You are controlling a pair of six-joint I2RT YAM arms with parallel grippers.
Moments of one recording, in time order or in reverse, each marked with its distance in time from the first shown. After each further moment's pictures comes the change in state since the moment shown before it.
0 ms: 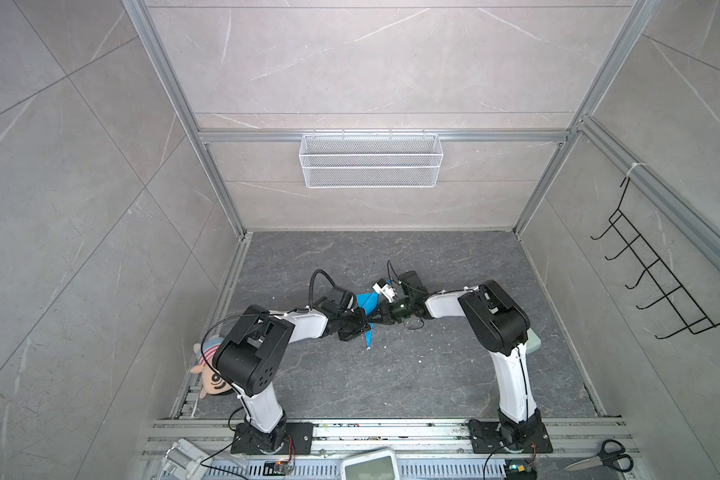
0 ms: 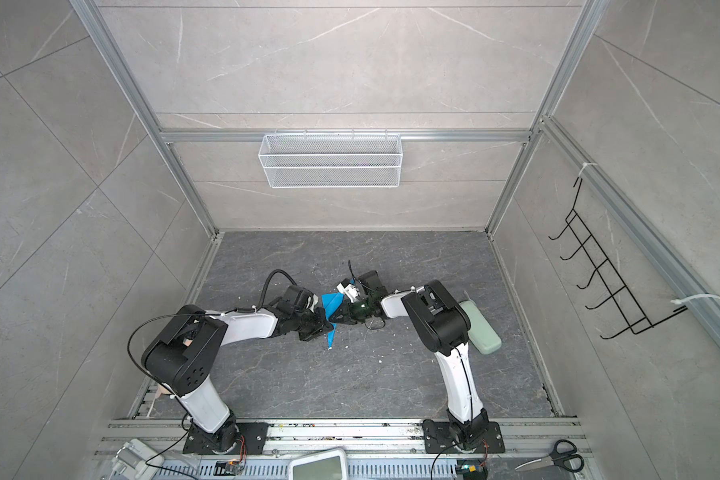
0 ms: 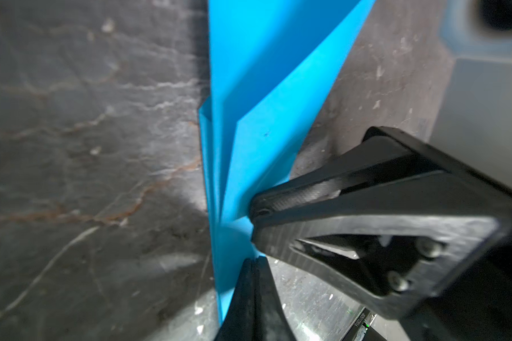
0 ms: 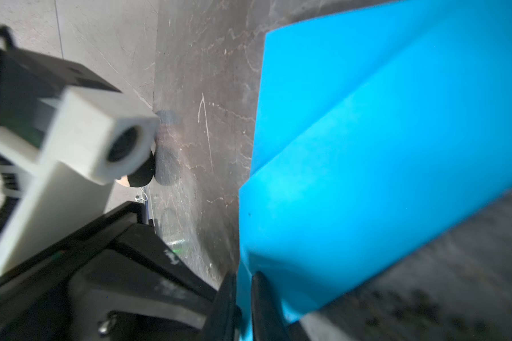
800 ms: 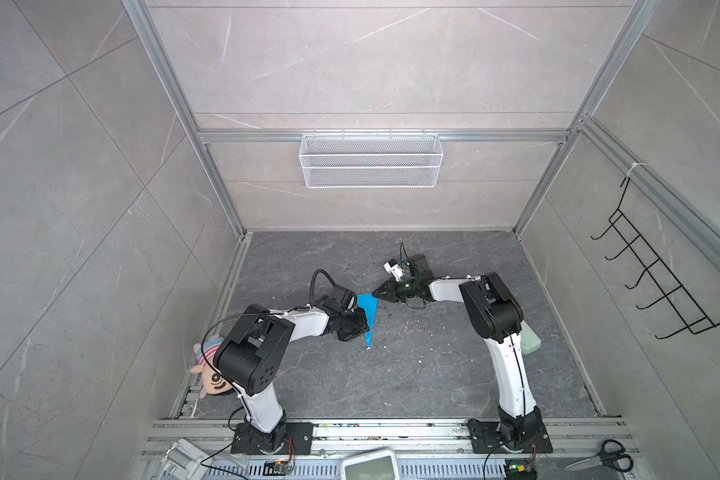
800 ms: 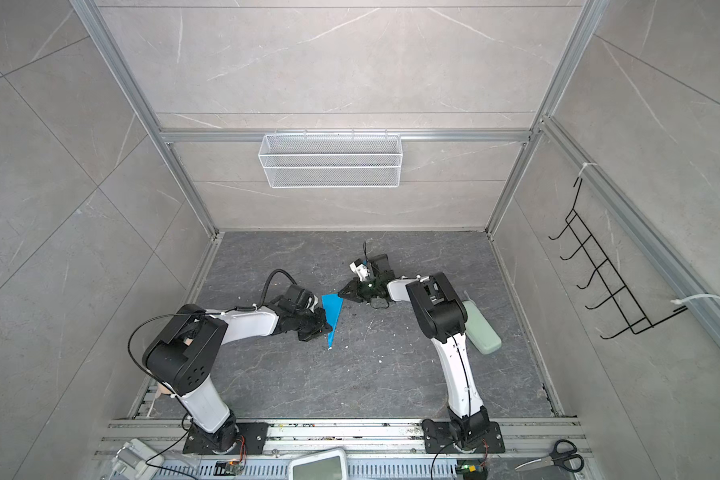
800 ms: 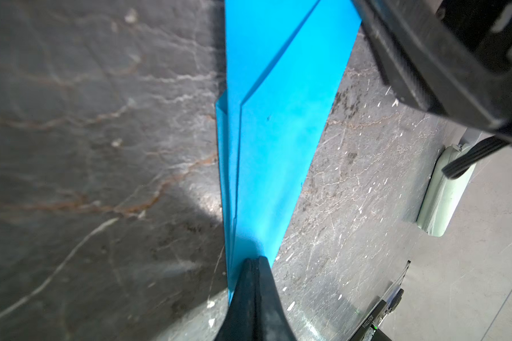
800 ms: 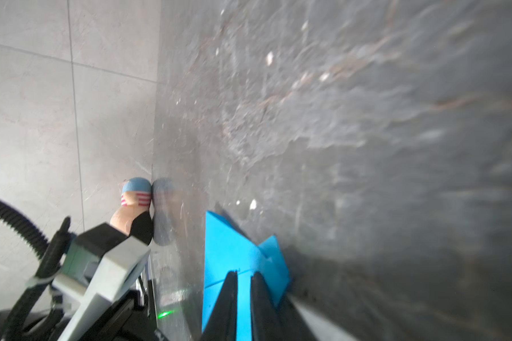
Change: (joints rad) left arm -0.004 0.000 0.031 -0.076 -0.034 0.020; right arm -0.126 0.142 0.250 -0.035 0.056 0.066
